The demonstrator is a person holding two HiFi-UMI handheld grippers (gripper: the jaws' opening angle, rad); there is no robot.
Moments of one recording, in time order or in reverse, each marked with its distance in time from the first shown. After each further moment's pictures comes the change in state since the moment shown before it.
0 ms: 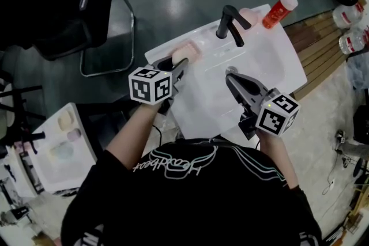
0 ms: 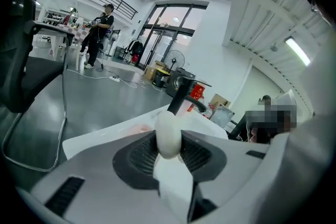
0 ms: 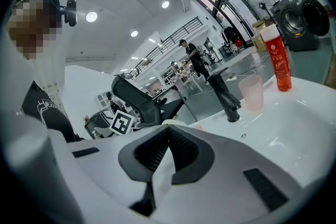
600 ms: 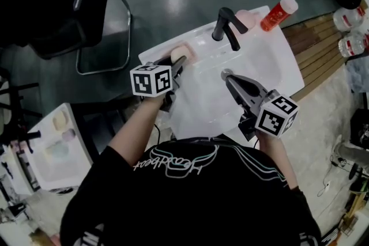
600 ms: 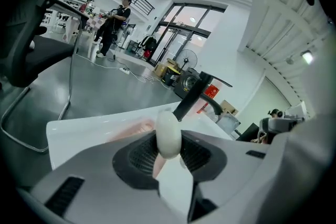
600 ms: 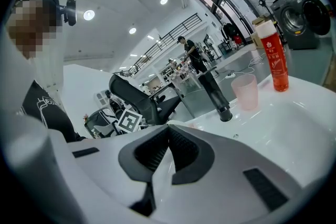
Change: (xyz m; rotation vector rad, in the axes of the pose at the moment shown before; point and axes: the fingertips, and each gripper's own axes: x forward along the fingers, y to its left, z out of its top) left arm 0.040 0.021 -0.010 -0.157 0.016 0.056; right arm -0.005 -0.028 0.004 0.008 0.039 -0.007
